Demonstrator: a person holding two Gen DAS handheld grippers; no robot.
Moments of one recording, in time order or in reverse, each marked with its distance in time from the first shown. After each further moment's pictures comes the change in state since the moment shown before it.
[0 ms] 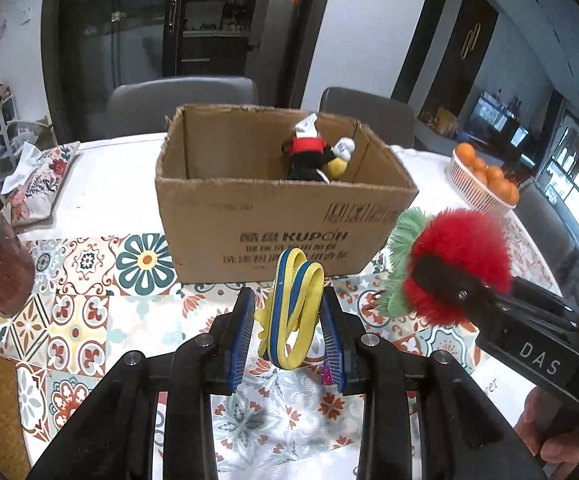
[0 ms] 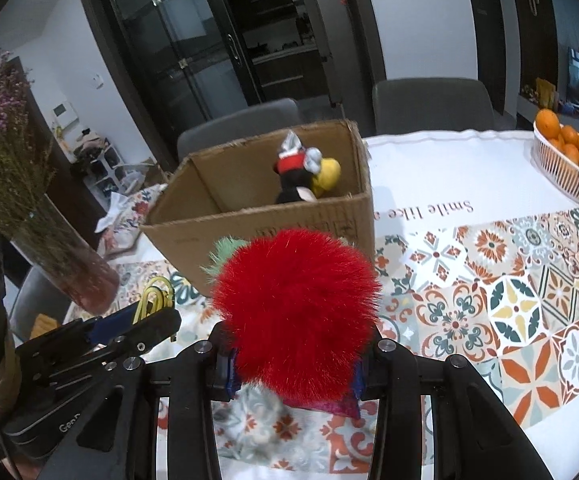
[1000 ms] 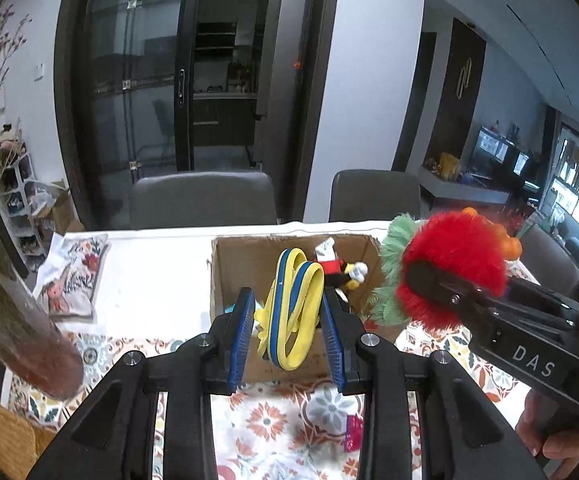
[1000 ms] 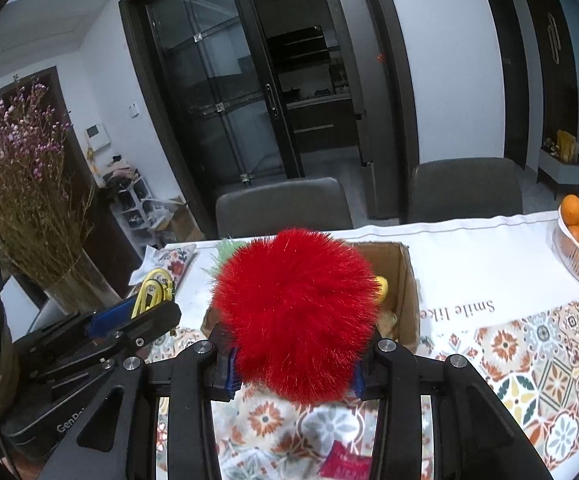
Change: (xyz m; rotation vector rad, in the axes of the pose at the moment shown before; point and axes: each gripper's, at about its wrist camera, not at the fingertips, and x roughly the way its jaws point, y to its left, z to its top) left arm -0.058 -0.001 0.081 0.045 -0.222 0.053; right arm -0.026 0.047 0.083 -0.086 -0.164 0.068
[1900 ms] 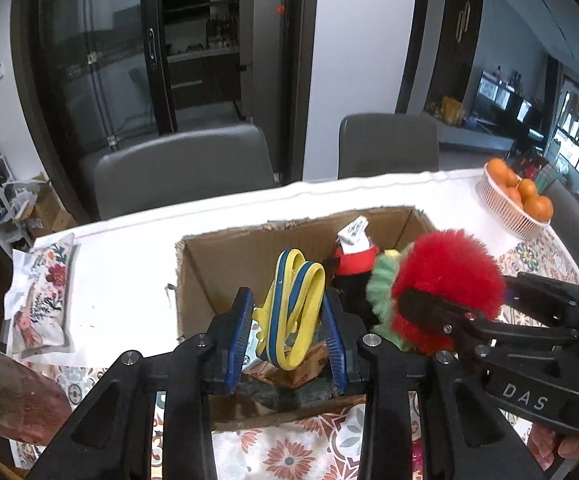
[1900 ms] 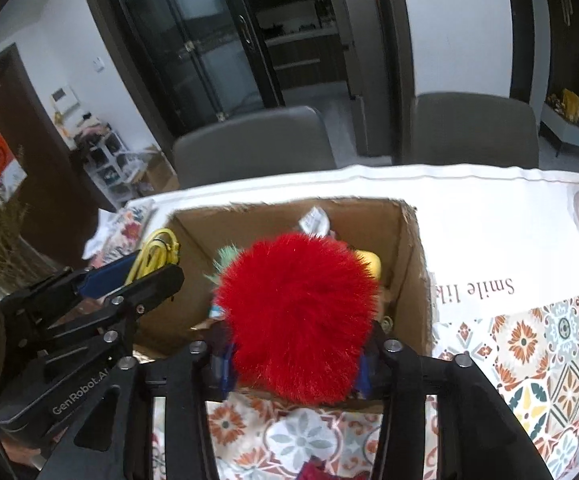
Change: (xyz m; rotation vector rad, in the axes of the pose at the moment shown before) left arm 0.124 -0.009 0.033 0.095 0.182 0.008; right arm 0.118 -0.047 0.005 0.041 0.262 -0.047
